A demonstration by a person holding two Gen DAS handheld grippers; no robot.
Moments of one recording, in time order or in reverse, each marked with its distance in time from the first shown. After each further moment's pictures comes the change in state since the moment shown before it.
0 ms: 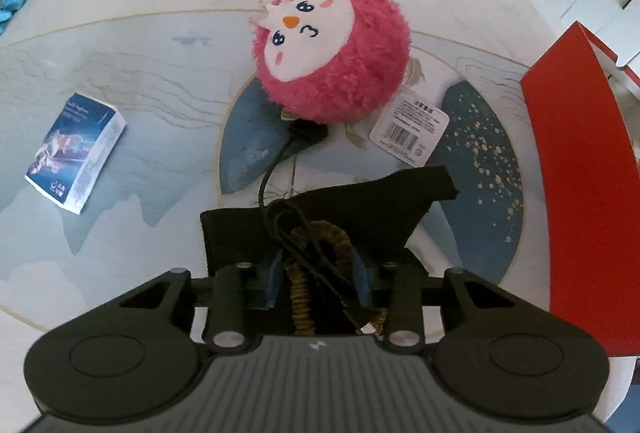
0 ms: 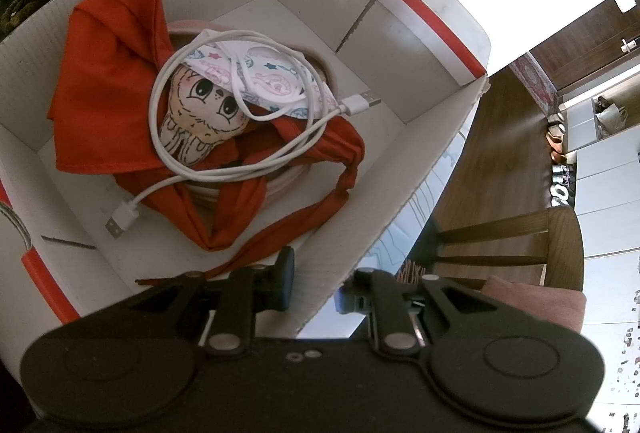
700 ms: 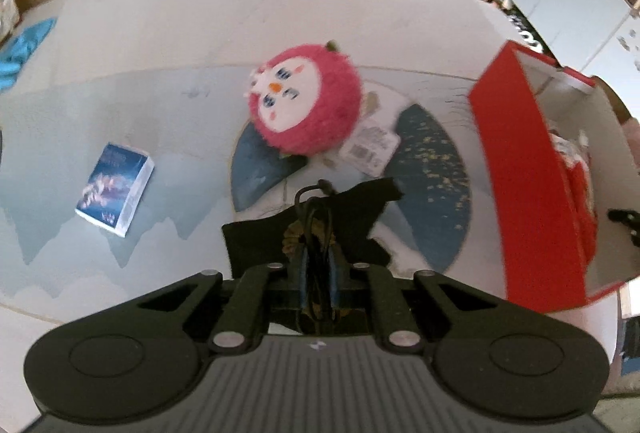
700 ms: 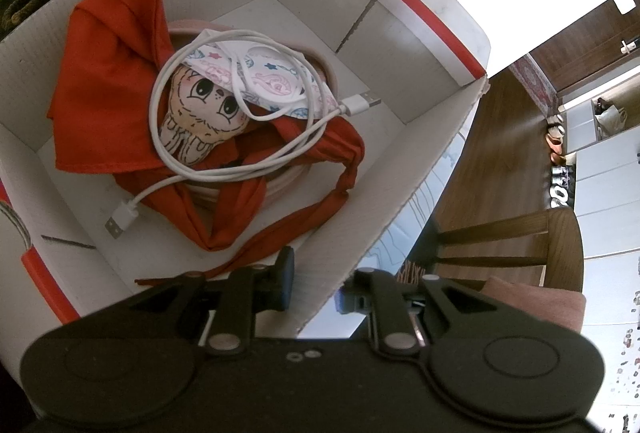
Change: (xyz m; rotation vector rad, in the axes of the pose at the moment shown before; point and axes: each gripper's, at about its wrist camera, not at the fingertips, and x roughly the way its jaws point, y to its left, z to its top) left arm -0.076 -0.003 0.006 0.104 -0.066 -0.030; right arm 0.000 0.000 0.000 -0.002 -0.001 -0.001
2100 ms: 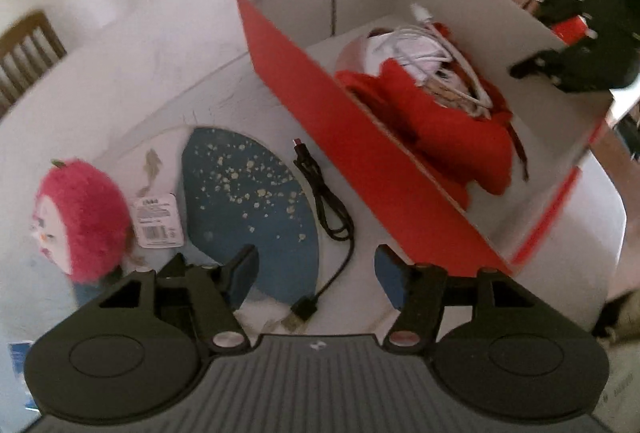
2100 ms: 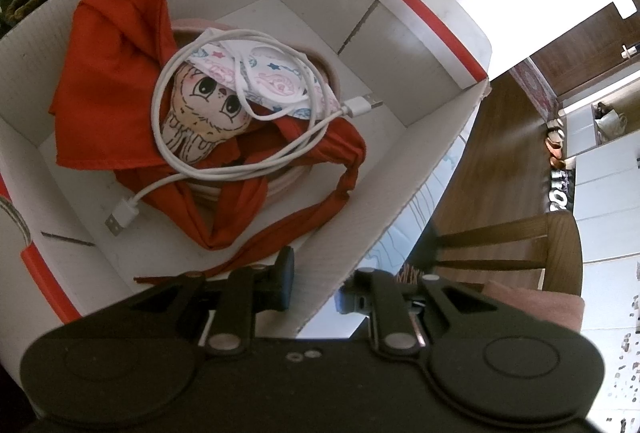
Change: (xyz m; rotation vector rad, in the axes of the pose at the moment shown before) left arm 0.059 -0.145 -0.012 0.582 0.019 -0.138; right arm -0.001 0.001 0.000 -0.008 -0.005 -0.002
